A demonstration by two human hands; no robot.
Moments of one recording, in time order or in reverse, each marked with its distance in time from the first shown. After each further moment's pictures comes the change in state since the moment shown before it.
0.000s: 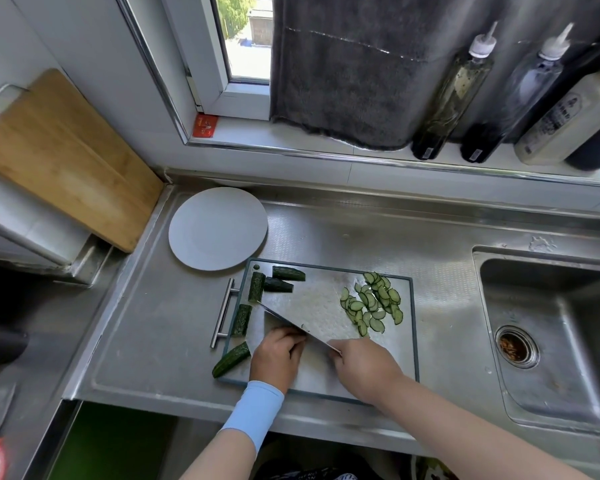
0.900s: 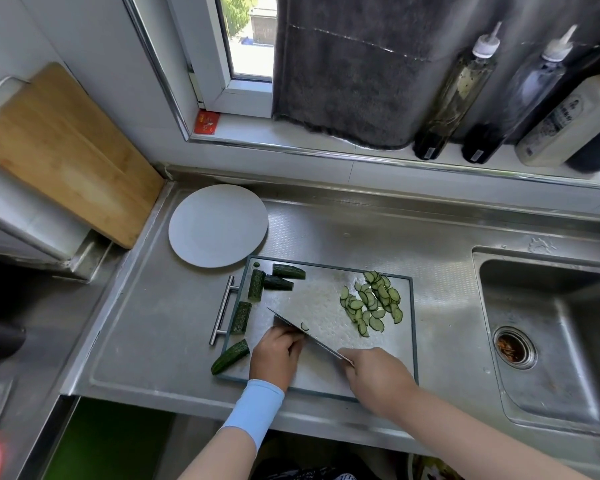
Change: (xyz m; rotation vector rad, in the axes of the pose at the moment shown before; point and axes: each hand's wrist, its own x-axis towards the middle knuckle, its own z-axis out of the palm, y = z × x) left_hand -0.002 -0.002 0.003 -0.029 0.027 -0.009; right_hand -0.020 0.015 0.003 -0.011 0.005 0.002
